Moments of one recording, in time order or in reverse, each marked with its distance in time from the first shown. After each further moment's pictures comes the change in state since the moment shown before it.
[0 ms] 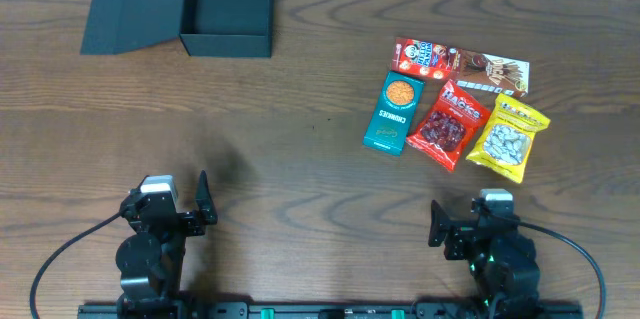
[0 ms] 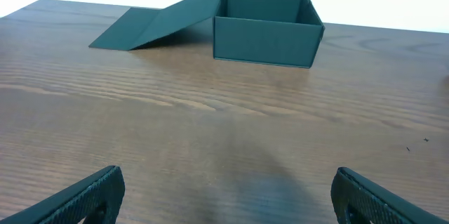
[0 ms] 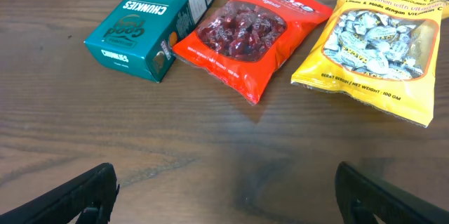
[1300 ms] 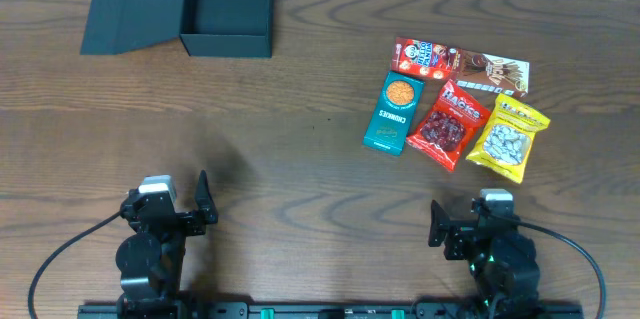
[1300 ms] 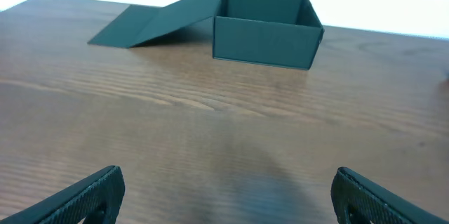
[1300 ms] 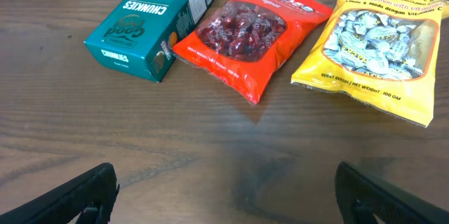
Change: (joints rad) left arm 0.000 0.000 0.000 0.000 0.000 -0.047; right arm 0.000 0.000 0.000 0.000 0.000 0.000
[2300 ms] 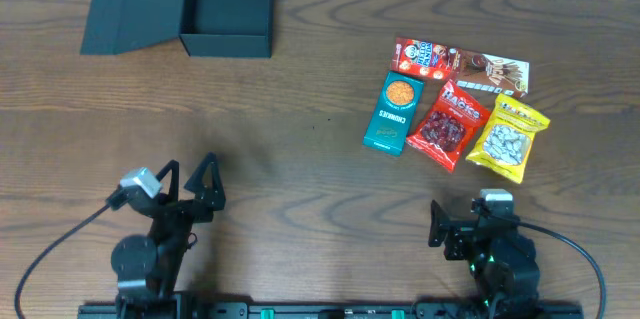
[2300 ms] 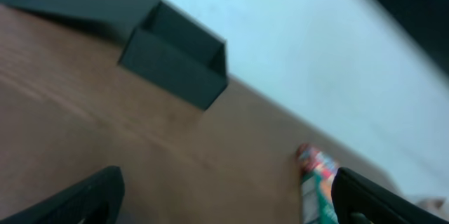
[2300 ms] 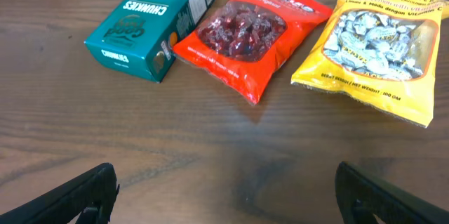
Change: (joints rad) left arm 0.000 0.142 0.003 0.289 0.211 -0.507; right arm 0.000 -0.002 0.000 0.000 0.000 0.000
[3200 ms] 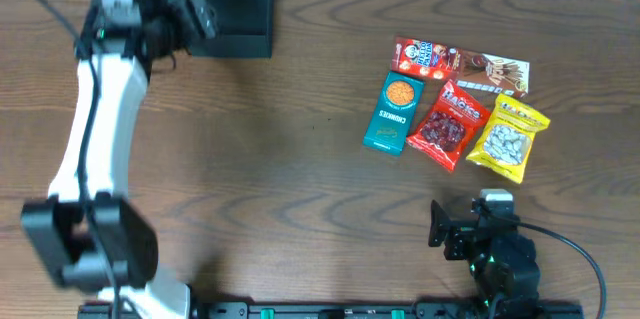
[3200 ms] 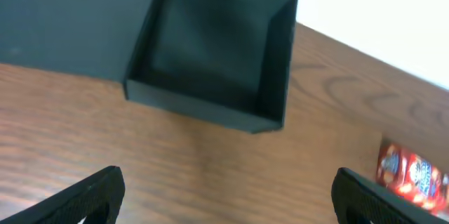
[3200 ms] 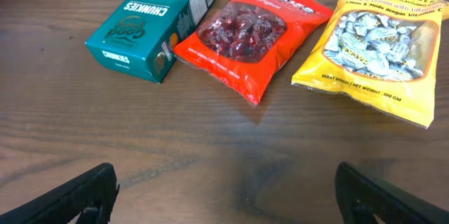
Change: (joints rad) left arm 0.000 1.654 1.512 -0.565 0.008 0.240; right arm 0.000 -0.002 0.000 0.000 -0.001 0.000
